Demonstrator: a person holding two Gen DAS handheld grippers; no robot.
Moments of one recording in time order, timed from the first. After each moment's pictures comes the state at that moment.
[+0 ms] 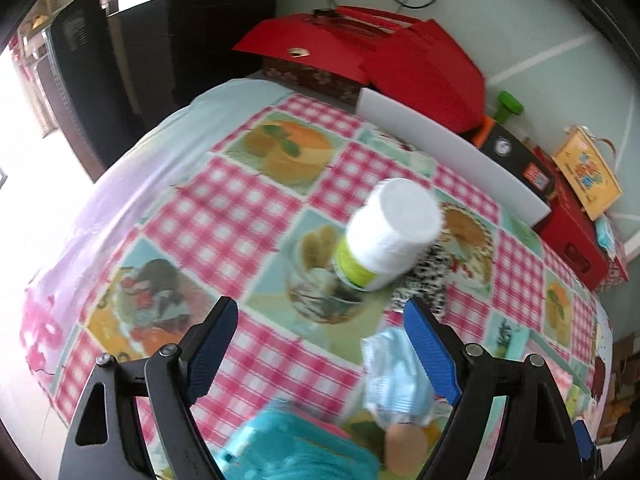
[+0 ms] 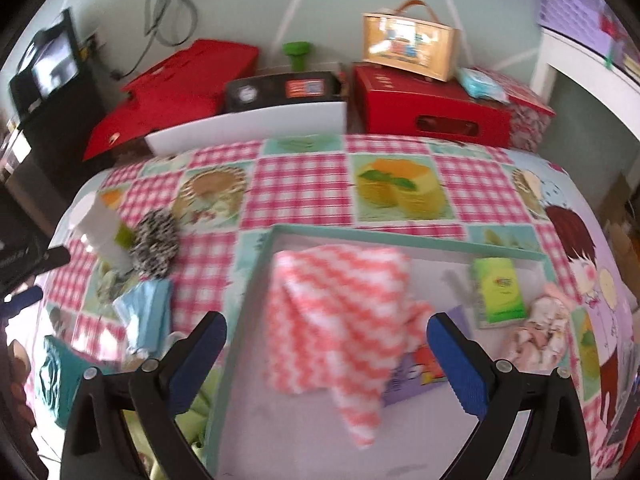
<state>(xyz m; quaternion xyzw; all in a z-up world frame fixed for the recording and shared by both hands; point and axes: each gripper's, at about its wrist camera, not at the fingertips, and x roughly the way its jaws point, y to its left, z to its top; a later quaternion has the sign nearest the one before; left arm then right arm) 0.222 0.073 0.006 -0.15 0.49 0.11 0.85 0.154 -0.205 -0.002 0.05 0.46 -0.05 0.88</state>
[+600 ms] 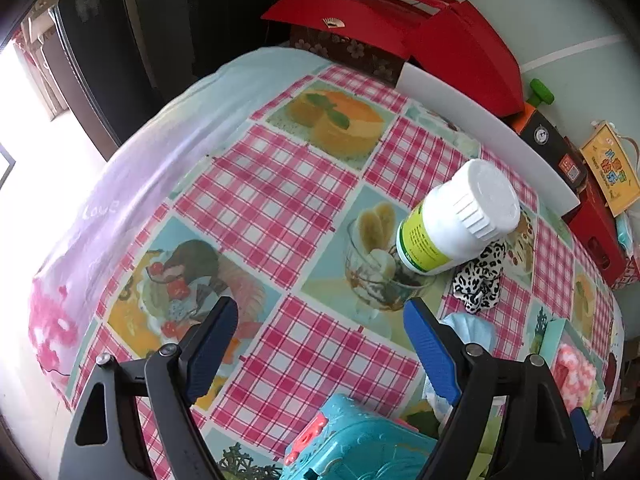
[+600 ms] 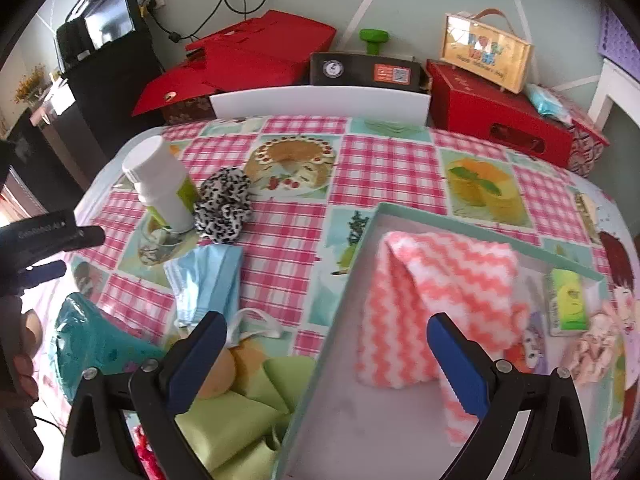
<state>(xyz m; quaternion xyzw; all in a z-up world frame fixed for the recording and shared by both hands) 0.221 0.104 -0.019 -0.15 0.53 0.12 0.82 0.161 -0.154 -0.018 0.03 0.47 0.04 0.88</state>
